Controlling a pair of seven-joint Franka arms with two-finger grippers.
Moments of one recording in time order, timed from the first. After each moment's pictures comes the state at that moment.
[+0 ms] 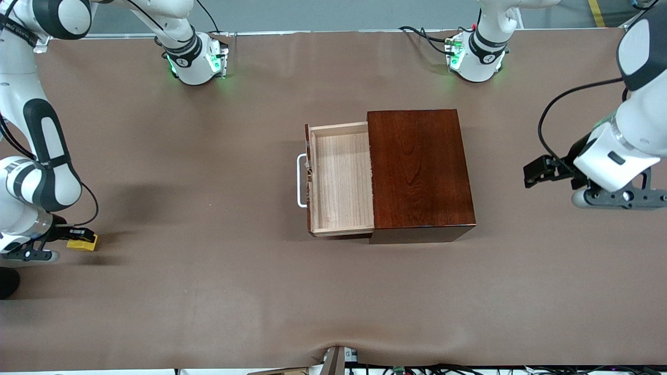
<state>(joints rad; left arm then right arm) -0.08 0.24 -0.10 -1.34 0.01 1.59 -0.13 -0.36 0.70 0.01 -1.60 -0.04 2.36 -0.29</state>
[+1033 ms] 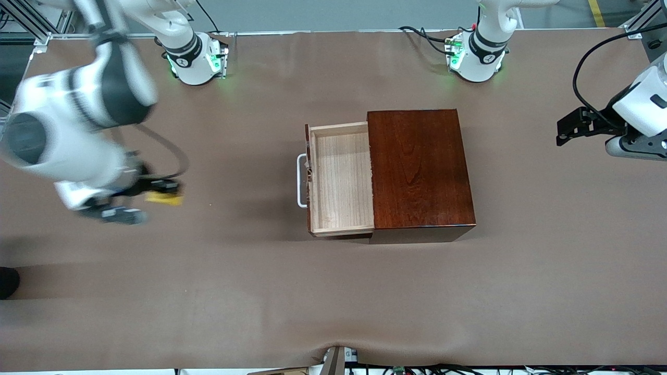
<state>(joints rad) -0.04 0.04 -0.05 -1.52 0.01 1.53 0.04 0.25 0.28 0.04 -1.56 0.07 1.73 0.47</state>
